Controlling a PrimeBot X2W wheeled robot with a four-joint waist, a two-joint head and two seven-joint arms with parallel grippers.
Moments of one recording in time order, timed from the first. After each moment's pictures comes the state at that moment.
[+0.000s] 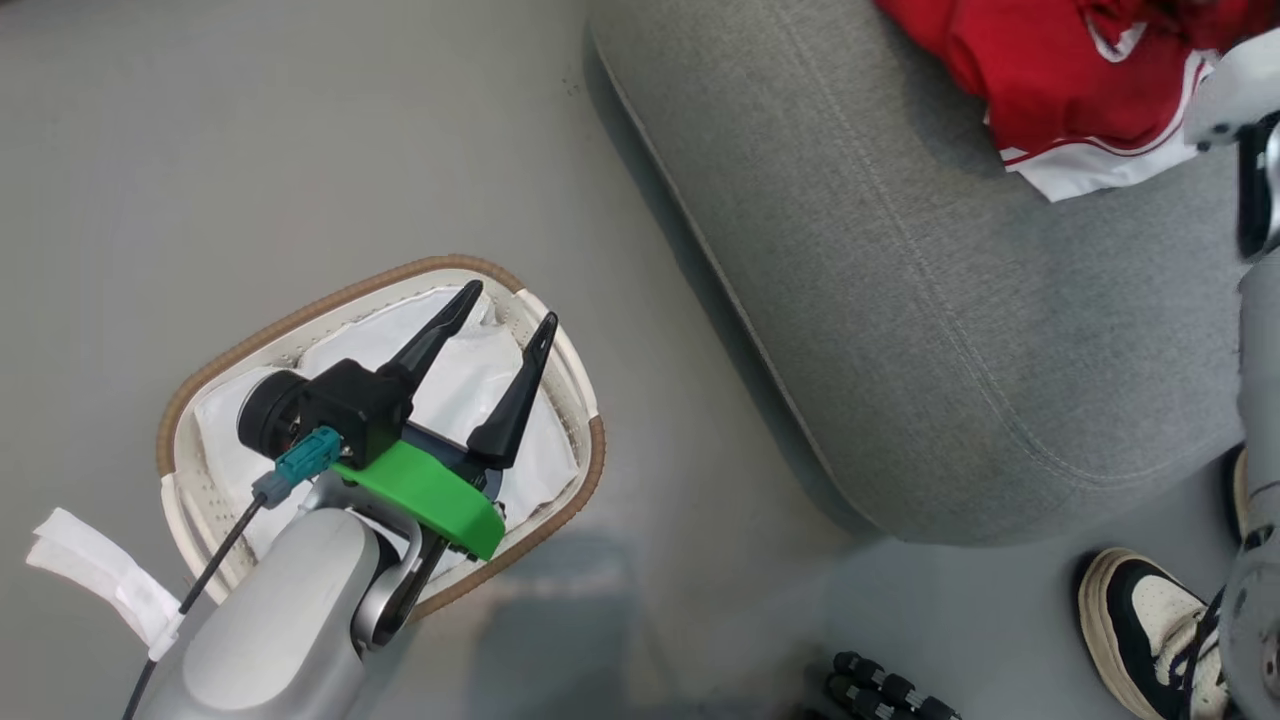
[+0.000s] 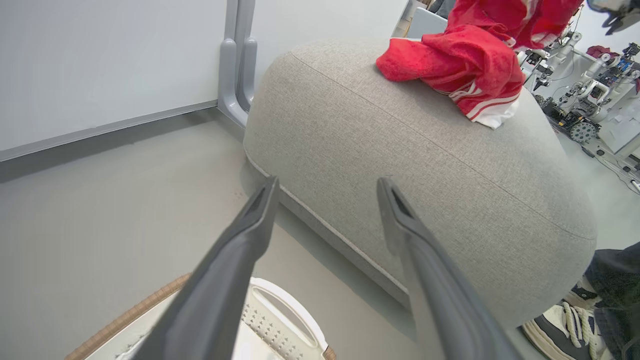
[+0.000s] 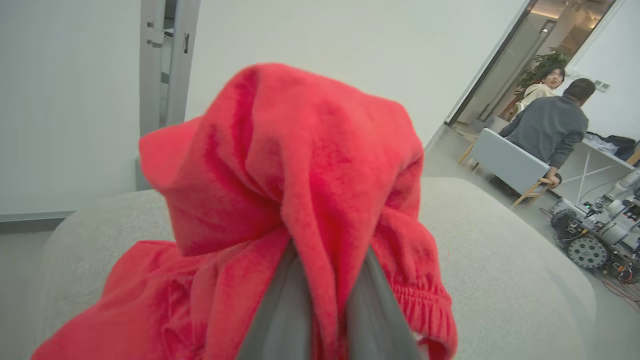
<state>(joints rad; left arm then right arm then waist) -0.51 0.33 -0.67 0.30 -0.56 -0.13 -0.26 -1.03 -0.21 -0.28 0.75 -0.15 0.13 -0.25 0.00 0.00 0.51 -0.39</state>
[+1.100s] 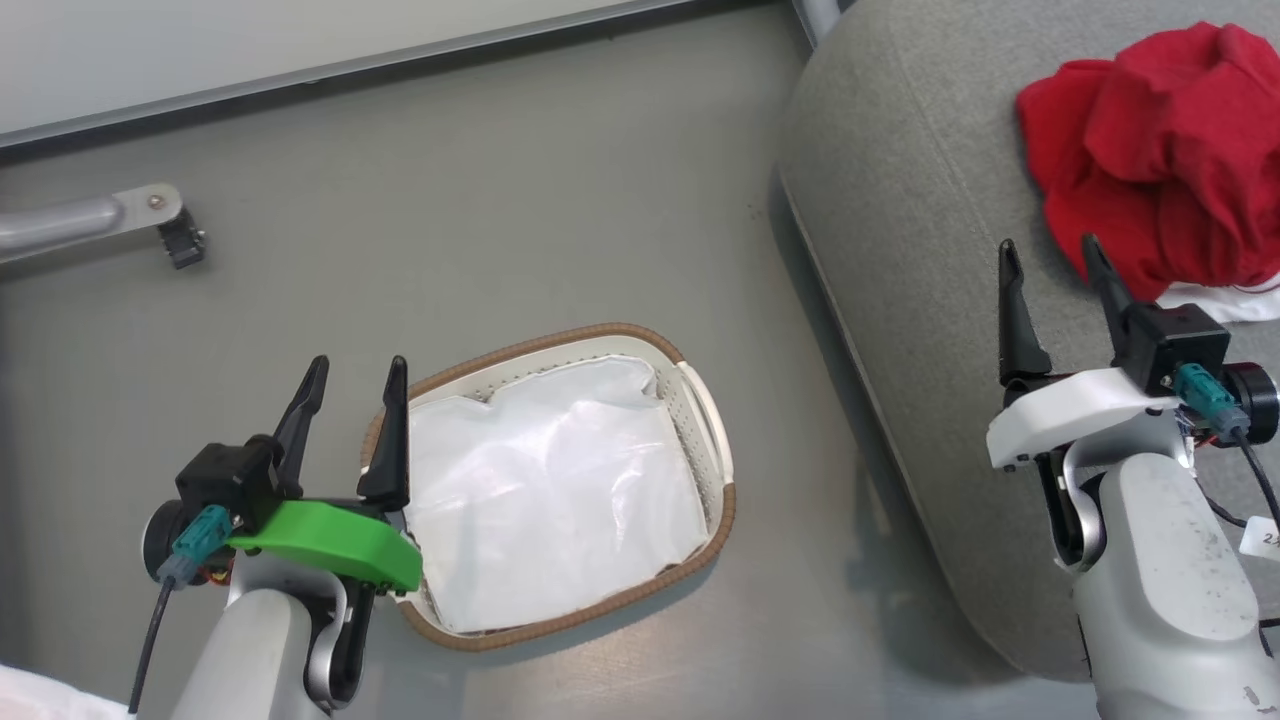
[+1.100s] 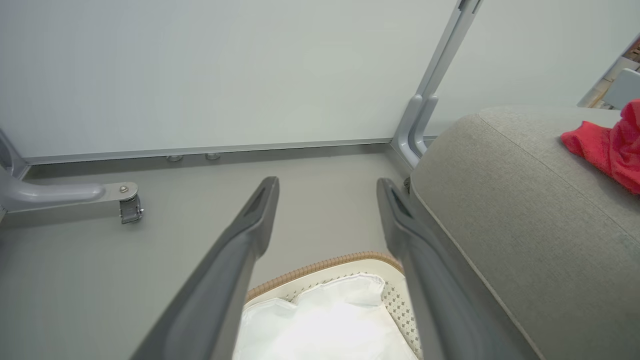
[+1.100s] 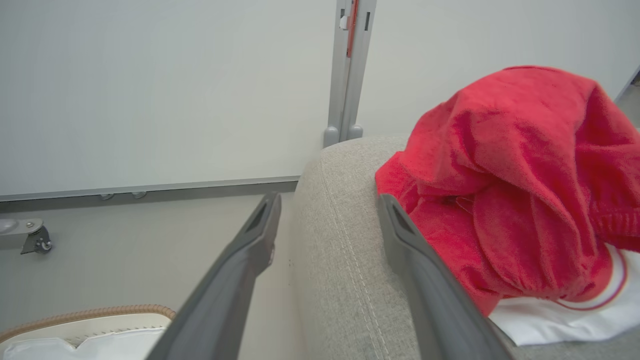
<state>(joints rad) -0.30 0.17 -0.23 0.38 -0.41 -0.13 -0.26 -0.46 -0.05 -0.10 0.42 0.04 0.13 -0.26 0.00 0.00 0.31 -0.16</state>
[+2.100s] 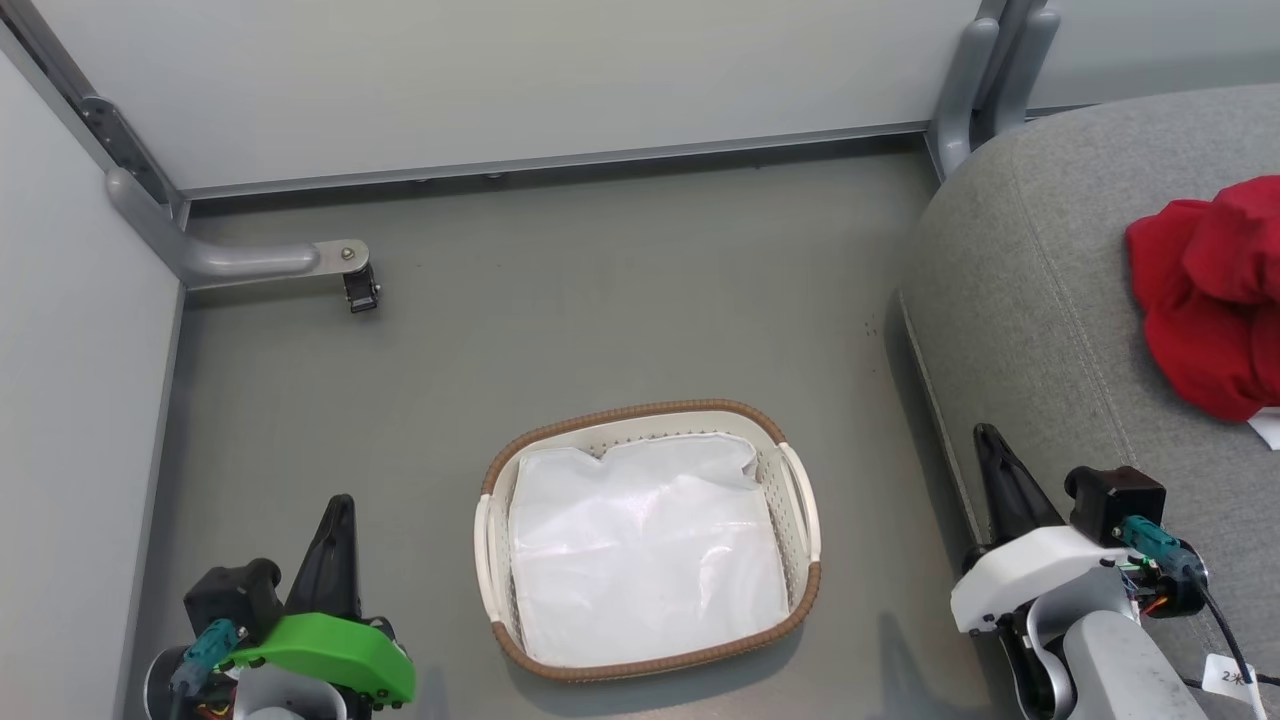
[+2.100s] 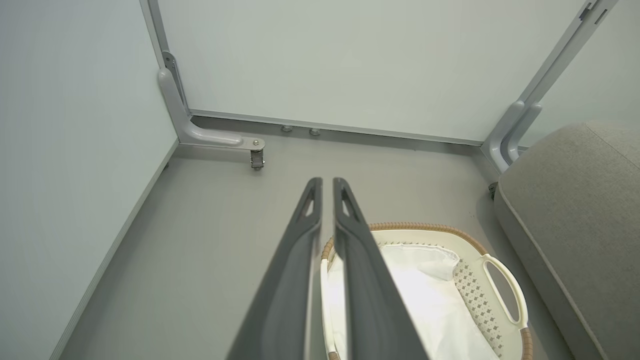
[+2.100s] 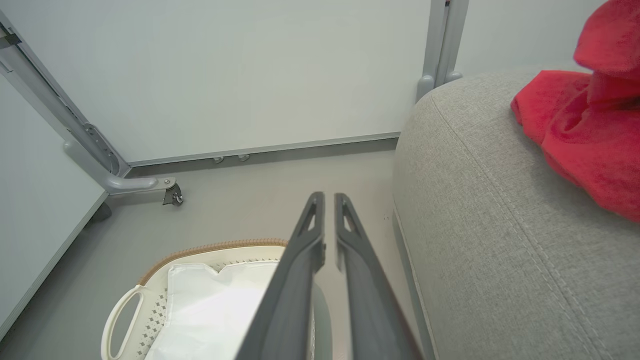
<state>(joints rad) -0.12 0.09 -0.08 0.45 -0.32 -0.13 -0.26 -0.23 -0.04 0.00 0.45 0.20 0.13 -0.25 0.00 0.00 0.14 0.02</state>
